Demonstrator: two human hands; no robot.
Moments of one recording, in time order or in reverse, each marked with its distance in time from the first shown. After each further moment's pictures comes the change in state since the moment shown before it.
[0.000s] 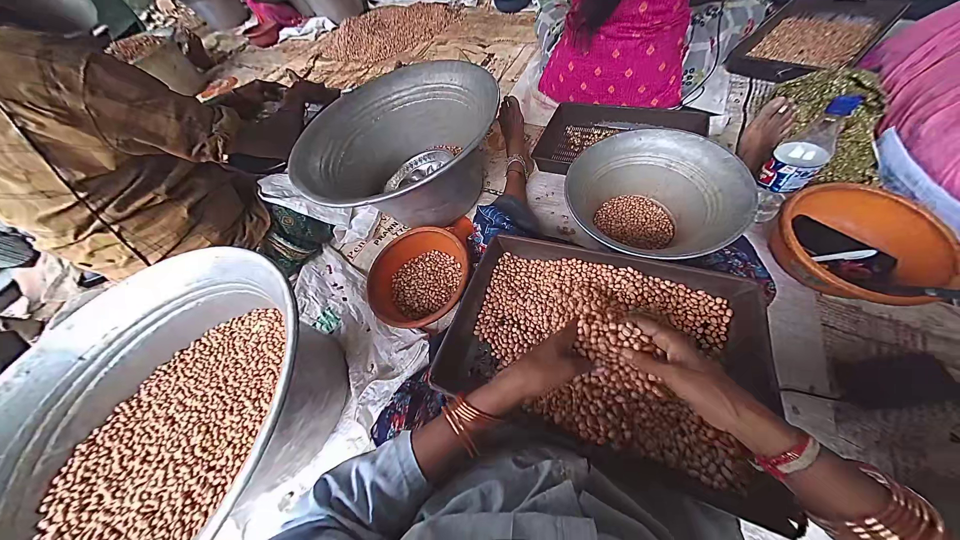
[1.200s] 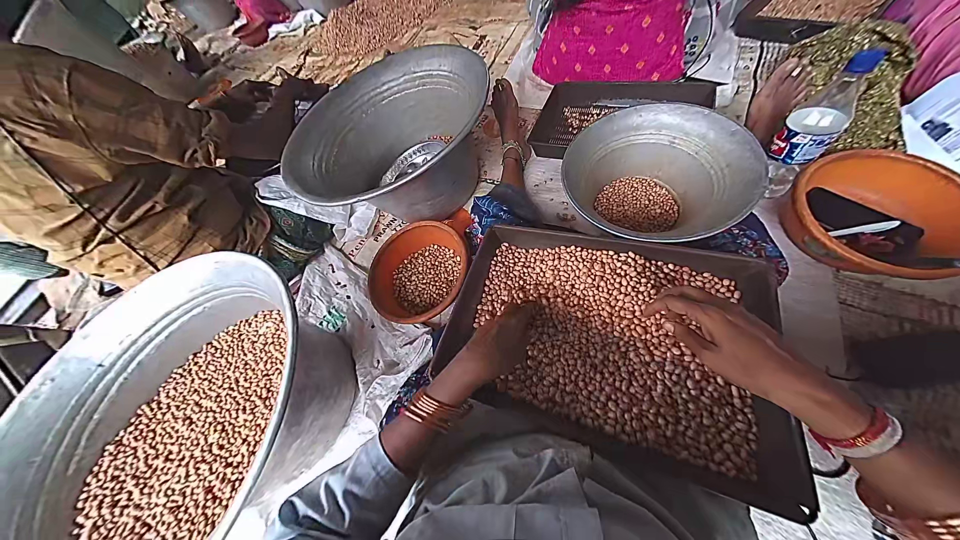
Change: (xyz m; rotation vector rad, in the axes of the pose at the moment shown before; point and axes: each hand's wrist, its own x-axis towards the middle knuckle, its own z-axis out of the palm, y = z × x) left_hand -0.005 -0.022 -0.052 0.925 0.159 -0.225; right_hand 0.005 0.009 -0.050 -0.804 0.070 -0.310
